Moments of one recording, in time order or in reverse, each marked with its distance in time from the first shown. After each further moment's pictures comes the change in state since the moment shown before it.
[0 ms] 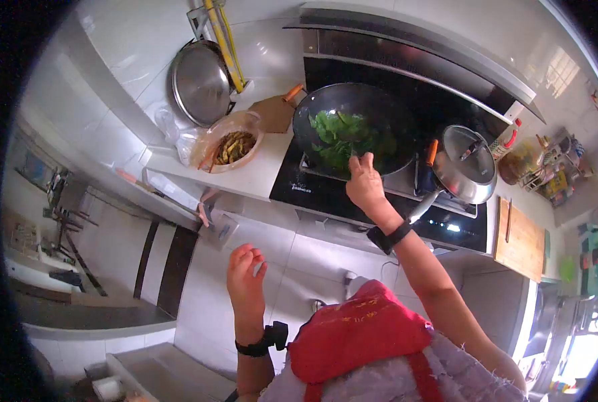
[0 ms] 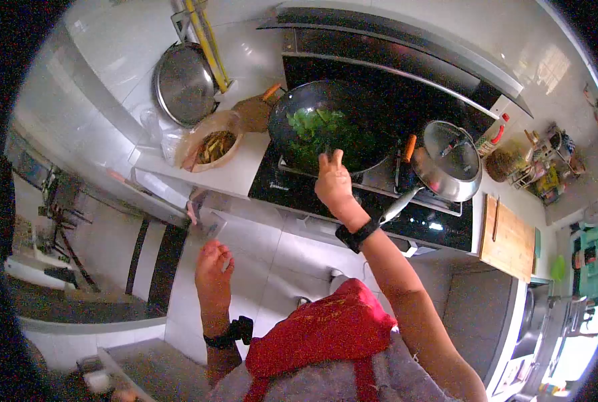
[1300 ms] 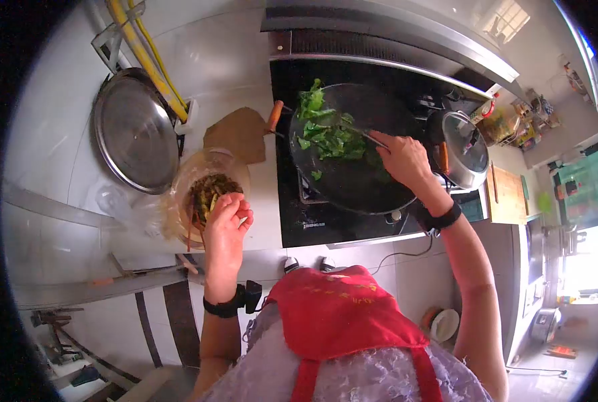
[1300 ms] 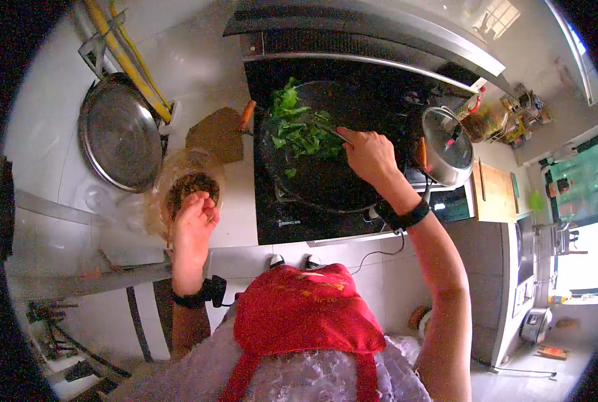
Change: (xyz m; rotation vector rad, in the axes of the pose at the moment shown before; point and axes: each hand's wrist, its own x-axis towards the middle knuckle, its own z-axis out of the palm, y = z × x) left_hand 0.335 0.115 0.067 0.022 -0.478 -0.281; right_hand 0.147 -0.024 -0.051 -0.356 -0.125 0.221
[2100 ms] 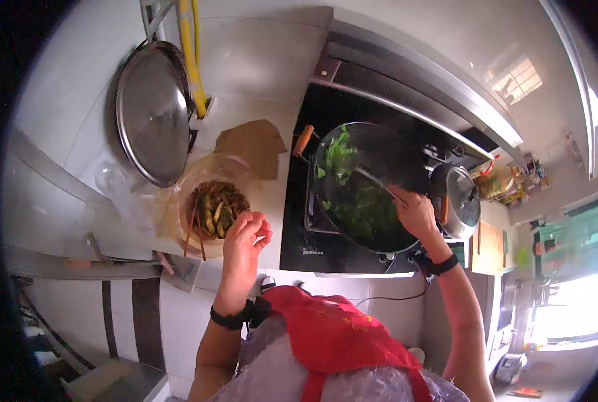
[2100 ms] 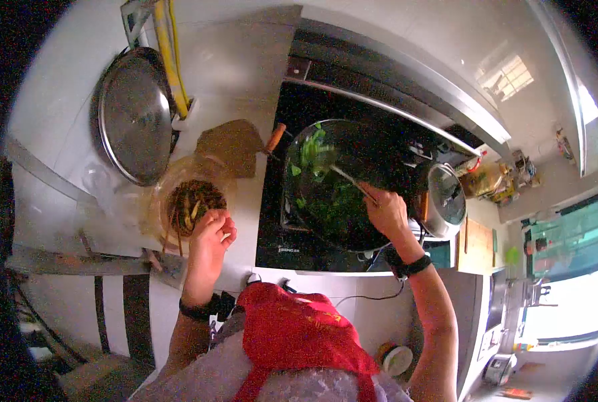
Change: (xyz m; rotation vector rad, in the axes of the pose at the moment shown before) left_hand 0.014 -0.017 -0.024 -0.069 0.014 -0.039; right_hand -0.004 0.004 0.016 0.077 -0.050 0.017
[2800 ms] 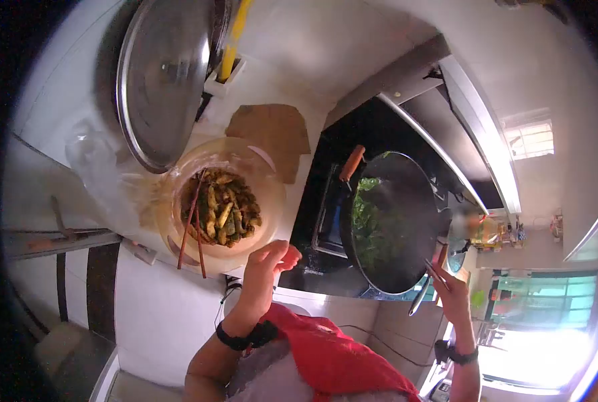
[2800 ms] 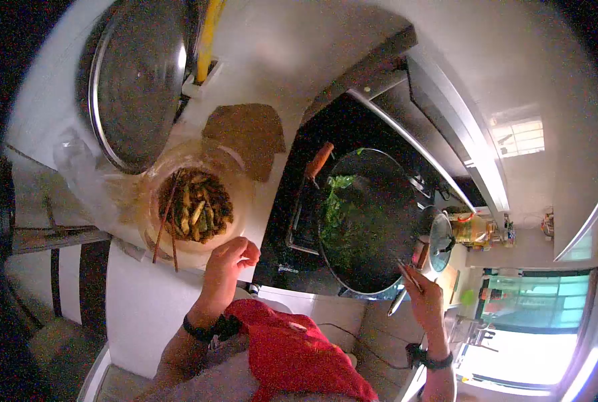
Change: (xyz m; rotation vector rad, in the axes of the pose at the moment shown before) left_hand 0.047 -0.022 -0.045 -0.086 -0.020 -0.163; right_hand -0.042 -0.040 -0.073 0.085 -0.242 0.333
